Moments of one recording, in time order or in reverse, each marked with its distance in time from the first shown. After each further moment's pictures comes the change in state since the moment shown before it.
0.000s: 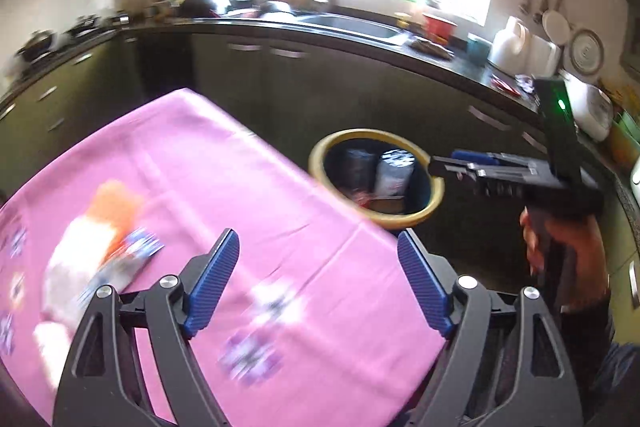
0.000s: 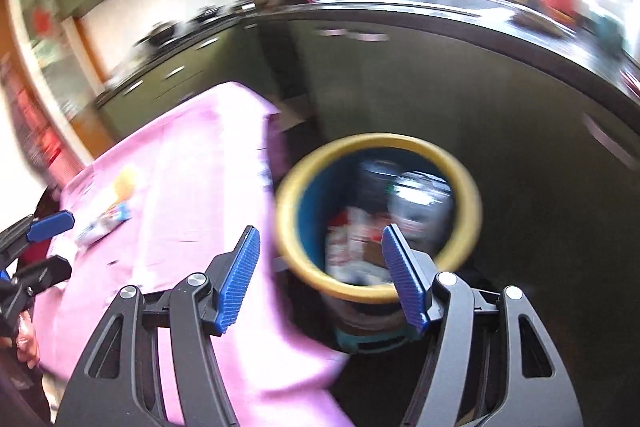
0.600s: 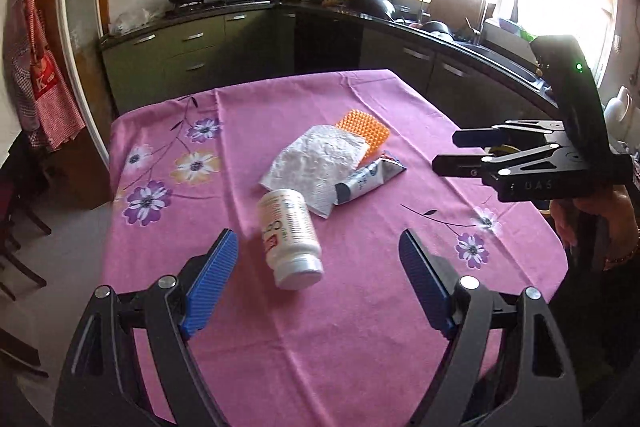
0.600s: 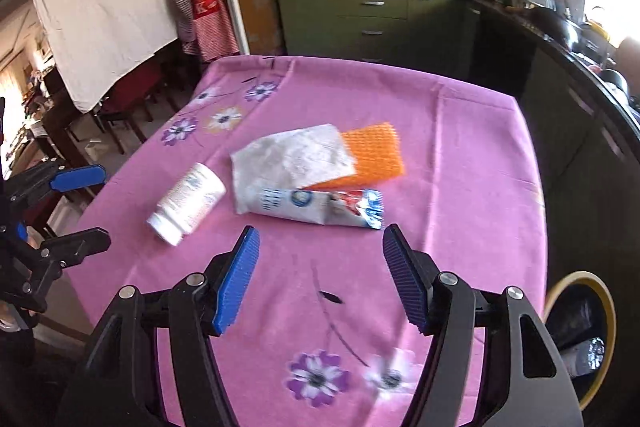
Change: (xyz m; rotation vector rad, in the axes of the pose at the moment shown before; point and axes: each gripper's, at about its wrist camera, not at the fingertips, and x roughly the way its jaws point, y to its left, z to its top) left arm -0.134 0.152 -0.105 -0.288 -0.033 0.374; right arm 0.078 0.293 0.004 -0.569 0.185 0.363
